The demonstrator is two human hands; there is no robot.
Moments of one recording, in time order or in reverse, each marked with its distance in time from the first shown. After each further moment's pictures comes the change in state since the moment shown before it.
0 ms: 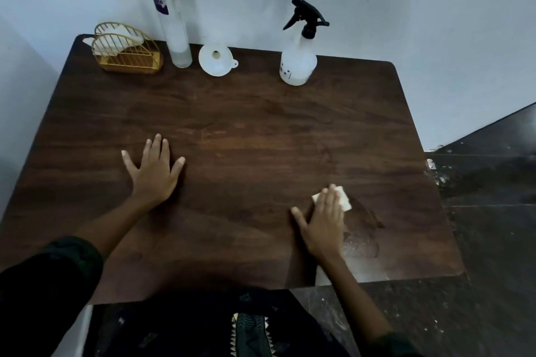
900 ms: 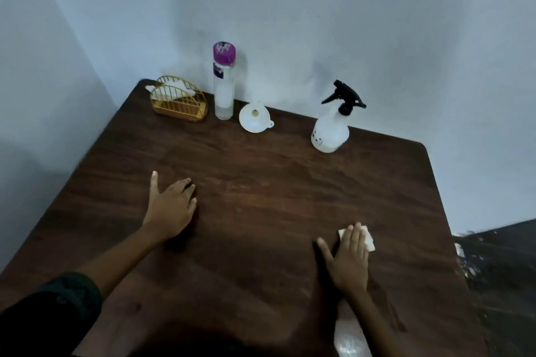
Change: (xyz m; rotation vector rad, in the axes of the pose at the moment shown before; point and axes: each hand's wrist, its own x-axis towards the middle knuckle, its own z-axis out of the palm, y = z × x) left_hand 0.017 -0.011 -0.021 0.224 0.077 0.129; right_hand 0.092 -0.005 -0.027 -0.007 0.021 -0.084
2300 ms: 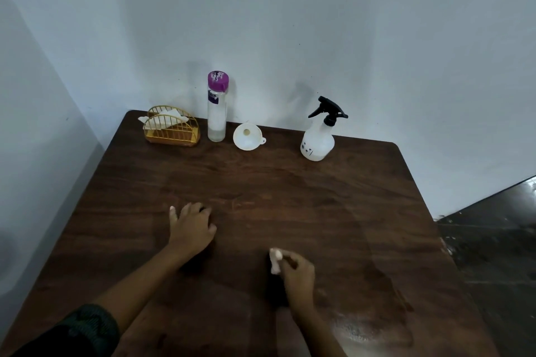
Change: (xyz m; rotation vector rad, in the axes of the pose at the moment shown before) left_hand 0.008 0.011 -0.033 -0.235 -0.221 0.005; right_hand -0.077 -0.140 0.020 1.061 -0.013 0.284
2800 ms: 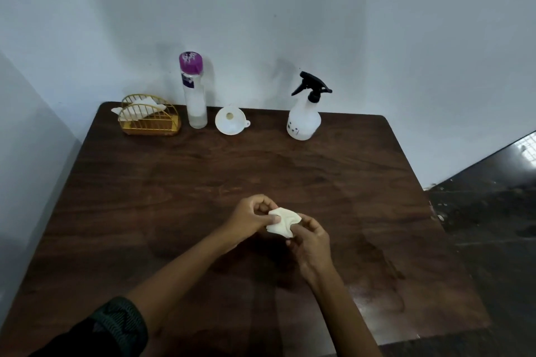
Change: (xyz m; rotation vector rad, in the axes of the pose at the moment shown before) left_hand -0.020 0.115 -0.007 -1.171 -0.281 0.189; right_hand 0.011 -0.044 -0.039 0.563 0.023 0.247
